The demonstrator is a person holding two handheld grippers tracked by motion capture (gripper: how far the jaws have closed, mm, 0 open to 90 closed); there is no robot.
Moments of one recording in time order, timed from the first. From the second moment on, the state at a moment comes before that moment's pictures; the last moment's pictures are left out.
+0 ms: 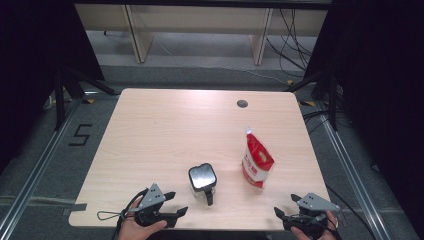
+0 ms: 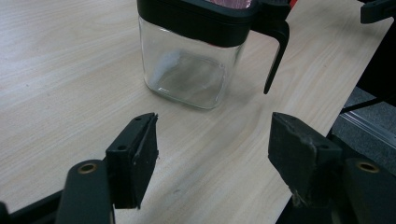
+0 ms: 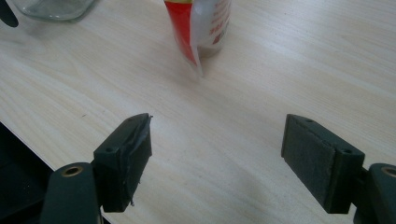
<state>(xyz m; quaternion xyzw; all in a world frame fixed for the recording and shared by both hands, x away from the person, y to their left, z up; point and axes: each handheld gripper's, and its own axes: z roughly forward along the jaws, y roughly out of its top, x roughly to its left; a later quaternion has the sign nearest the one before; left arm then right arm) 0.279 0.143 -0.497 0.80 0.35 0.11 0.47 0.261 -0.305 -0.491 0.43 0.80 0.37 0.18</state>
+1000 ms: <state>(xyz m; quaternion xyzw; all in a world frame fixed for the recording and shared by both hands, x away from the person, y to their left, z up) 0.266 0.092 -0.480 0.79 0.28 0.05 0.54 0.264 -0.305 -0.493 0.43 0.80 0.38 0.18</state>
